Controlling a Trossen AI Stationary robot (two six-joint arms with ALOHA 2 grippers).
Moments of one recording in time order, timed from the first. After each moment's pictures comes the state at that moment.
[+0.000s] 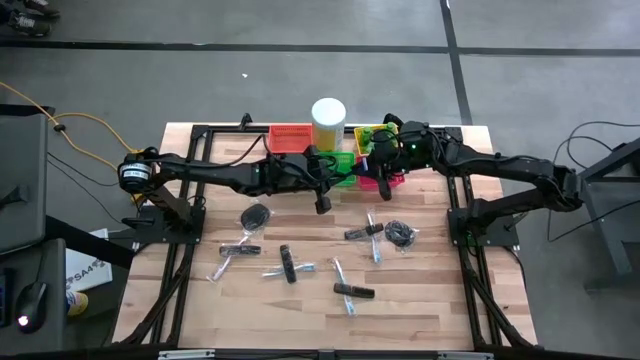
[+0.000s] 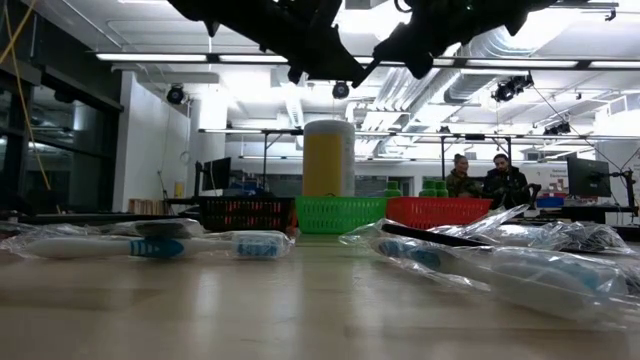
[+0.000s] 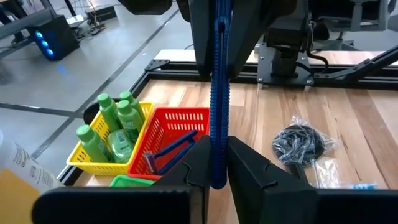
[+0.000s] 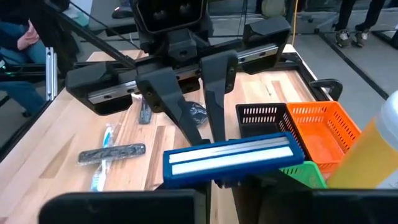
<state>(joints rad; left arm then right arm) 0.09 1.58 1.13 0.18 -0.19 0.05 -0.36 1.20 0.92 -0.09 -0.34 -0.09</state>
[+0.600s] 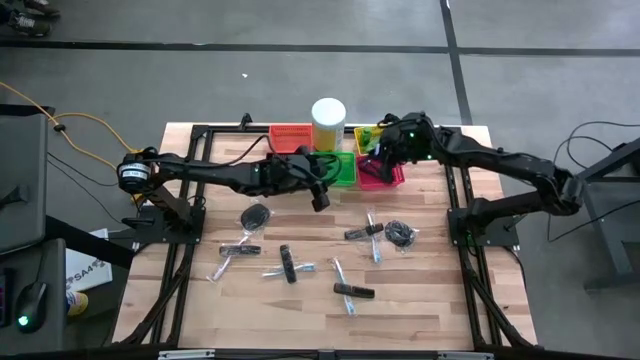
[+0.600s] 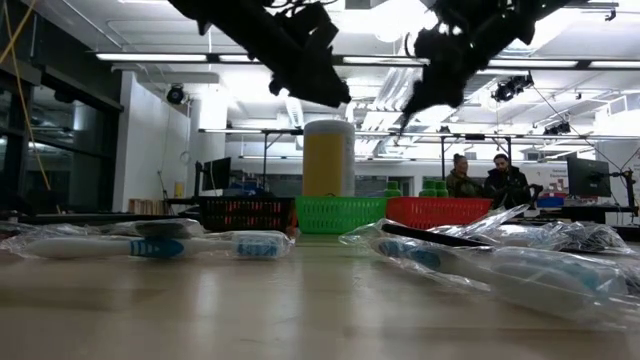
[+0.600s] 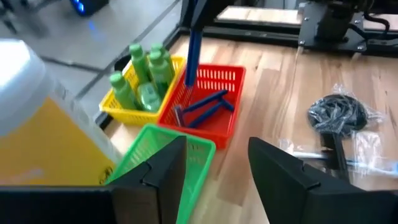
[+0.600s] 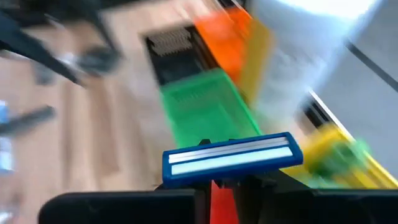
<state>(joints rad) 0.09 1.57 1.13 0.01 -0.33 -0.05 -0.53 1.20 0.92 -0.35 -0.15 -0.05</state>
